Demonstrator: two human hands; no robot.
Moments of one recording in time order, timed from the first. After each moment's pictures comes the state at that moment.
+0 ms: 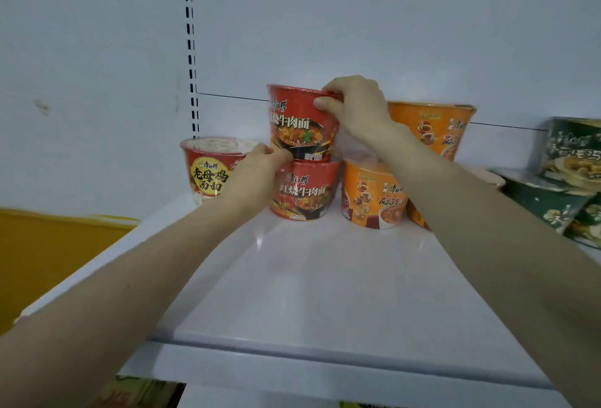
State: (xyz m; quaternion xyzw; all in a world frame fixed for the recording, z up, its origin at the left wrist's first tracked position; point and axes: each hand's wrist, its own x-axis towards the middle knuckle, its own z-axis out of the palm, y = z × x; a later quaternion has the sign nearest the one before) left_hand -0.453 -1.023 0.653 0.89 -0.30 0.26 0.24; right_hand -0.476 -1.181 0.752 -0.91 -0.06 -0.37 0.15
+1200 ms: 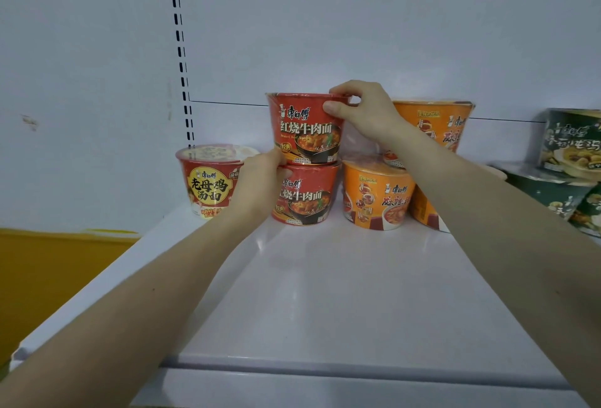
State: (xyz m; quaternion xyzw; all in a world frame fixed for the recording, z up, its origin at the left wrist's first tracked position) left_hand -0.441 -1.038 0.654 0.85 -0.25 0.24 0.40; right_hand -0.466 -1.208 0.746 -0.87 -0.09 -0.35 0.33
